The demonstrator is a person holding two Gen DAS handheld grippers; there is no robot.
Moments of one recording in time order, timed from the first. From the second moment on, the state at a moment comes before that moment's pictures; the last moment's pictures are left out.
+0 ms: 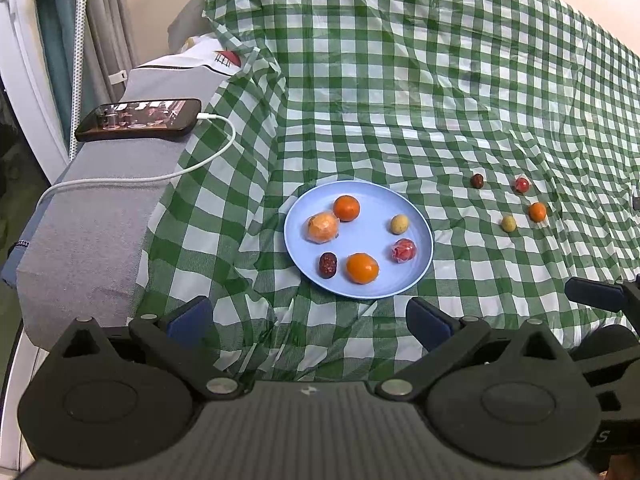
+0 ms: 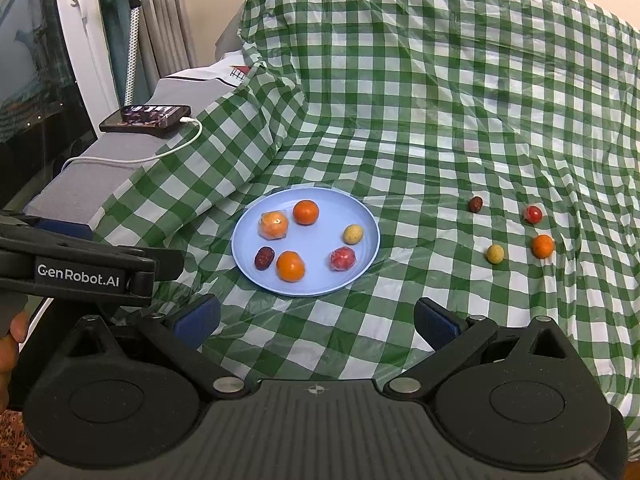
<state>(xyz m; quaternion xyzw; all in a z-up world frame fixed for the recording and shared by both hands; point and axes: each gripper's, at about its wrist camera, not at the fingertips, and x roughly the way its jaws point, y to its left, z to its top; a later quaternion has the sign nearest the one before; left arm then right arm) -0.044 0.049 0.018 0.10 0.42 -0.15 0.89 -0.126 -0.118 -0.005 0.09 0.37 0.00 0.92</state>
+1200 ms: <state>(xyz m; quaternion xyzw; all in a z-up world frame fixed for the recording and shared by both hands) 0.041 -0.073 -0.006 0.13 0.44 -0.20 0.86 -0.092 -0.249 -0.073 0.17 0.36 -0.17 0.90</state>
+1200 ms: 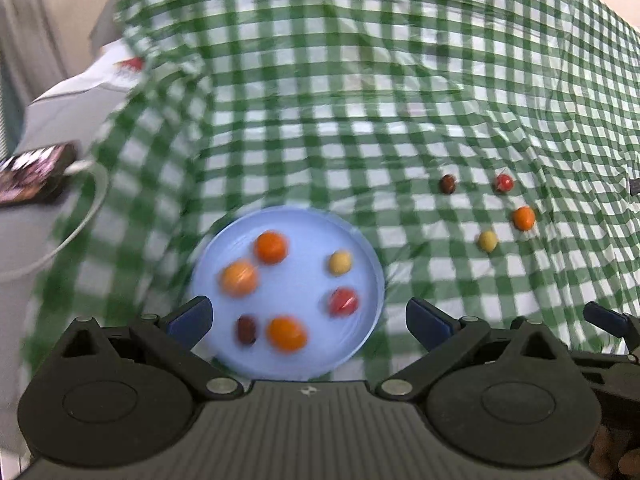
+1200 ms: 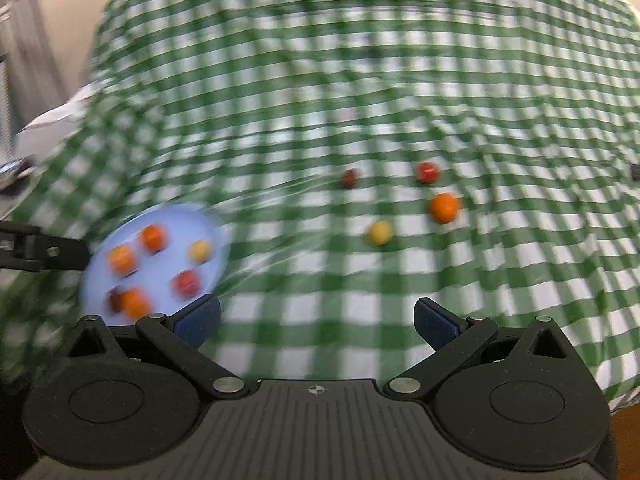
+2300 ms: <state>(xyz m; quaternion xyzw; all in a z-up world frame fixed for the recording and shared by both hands) 0.186 -0.336 -0.154 0.21 0.45 -0.33 0.81 0.012 -0.383 -0.198 0.14 0.32 -0.26 0.90</state>
